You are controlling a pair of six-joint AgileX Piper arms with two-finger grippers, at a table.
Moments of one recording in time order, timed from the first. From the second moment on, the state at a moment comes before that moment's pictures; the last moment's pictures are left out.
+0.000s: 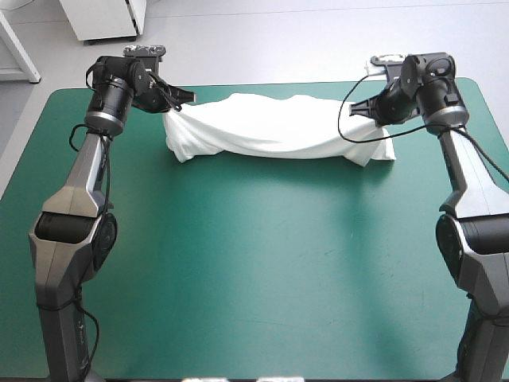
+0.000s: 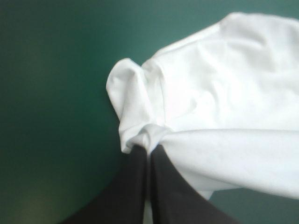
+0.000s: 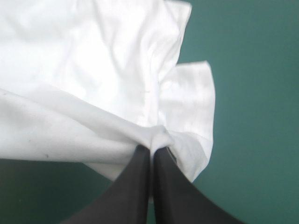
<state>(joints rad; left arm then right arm) -0.18 2.15 -2.32 0.03 1.16 -0.10 0.11 2.03 -2.12 0.03 1.21 0.05</state>
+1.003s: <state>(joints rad) -0.27 1.41 -0.89 0.00 0.81 -0.09 0.13 1.44 -0.96 0.21 0.99 -0.04</state>
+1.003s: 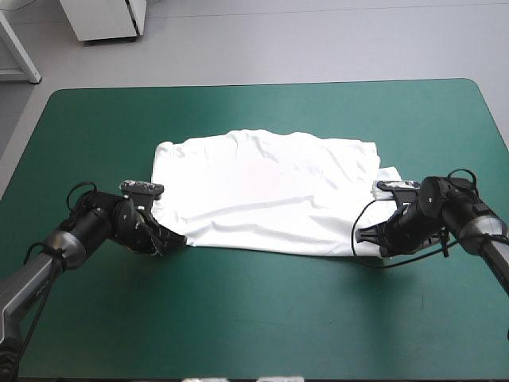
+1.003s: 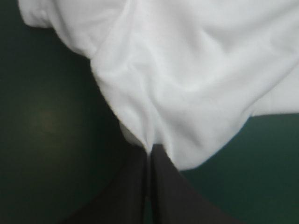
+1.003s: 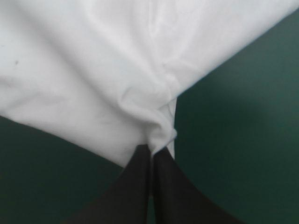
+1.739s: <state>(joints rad) -0.29 1.31 -0.86 -0.02 0.95 -0.09 0.13 1.34 -0.97 0.24 1.16 -0.07</state>
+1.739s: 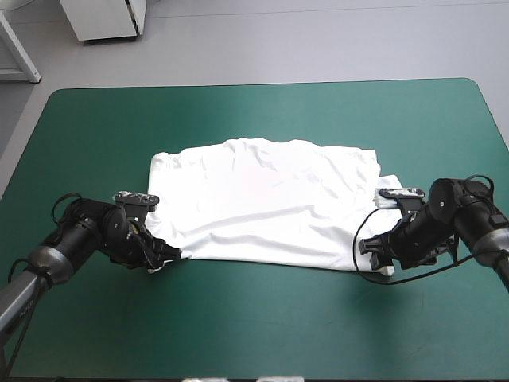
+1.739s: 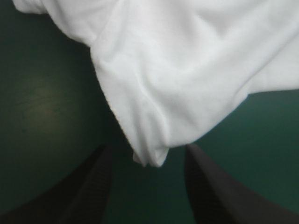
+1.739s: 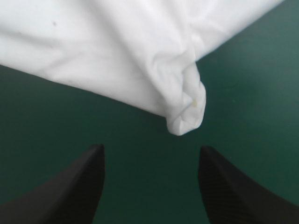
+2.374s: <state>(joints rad) -0.15 1.39 -1.30 0.13 1.11 -0.13 0.13 1.28 -1.45 0.08 1.25 0.01</state>
